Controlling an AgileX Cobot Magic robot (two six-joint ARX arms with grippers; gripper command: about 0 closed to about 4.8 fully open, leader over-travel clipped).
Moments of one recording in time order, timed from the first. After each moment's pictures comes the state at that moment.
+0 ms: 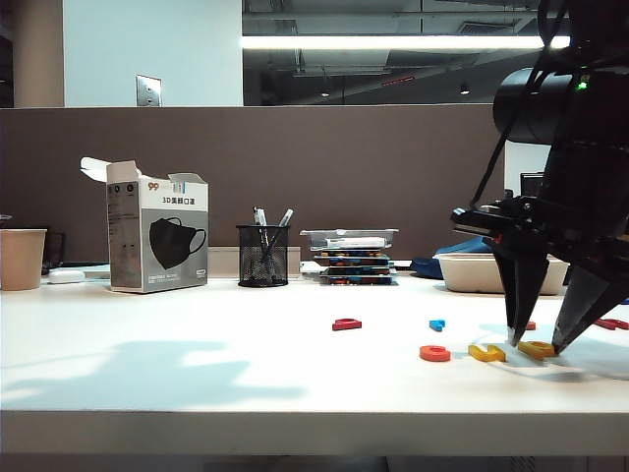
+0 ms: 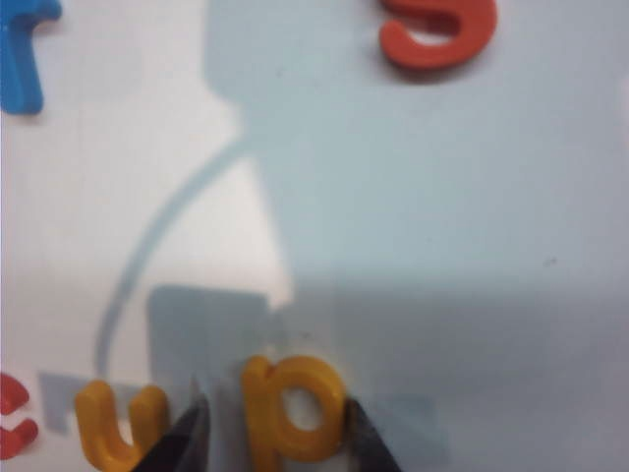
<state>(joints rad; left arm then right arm) -0.96 1.42 1.86 -1.22 -0.22 -0.84 0.32 1.66 1.01 -0.64 -0.12 0.36</state>
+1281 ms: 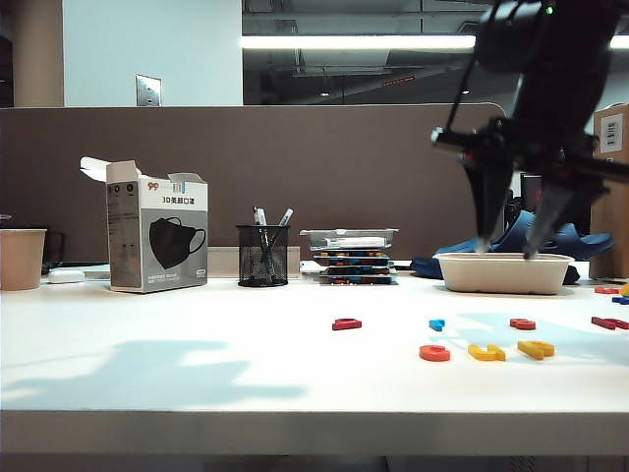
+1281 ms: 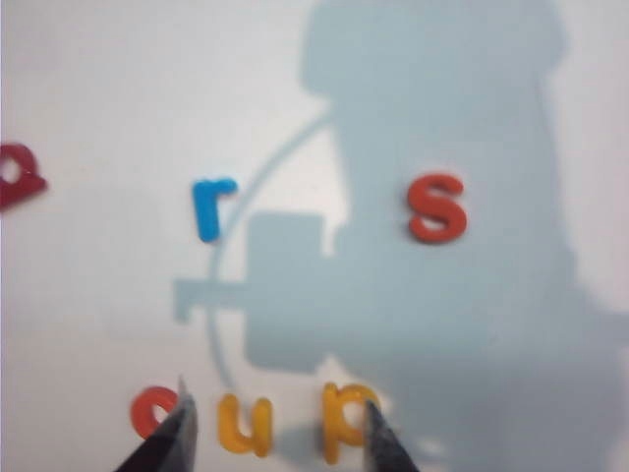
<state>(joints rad) -0.96 1.42 1.86 -1.22 -0.22 -0.84 0.32 1.68 1.32 -0.86 -0.10 0.31</state>
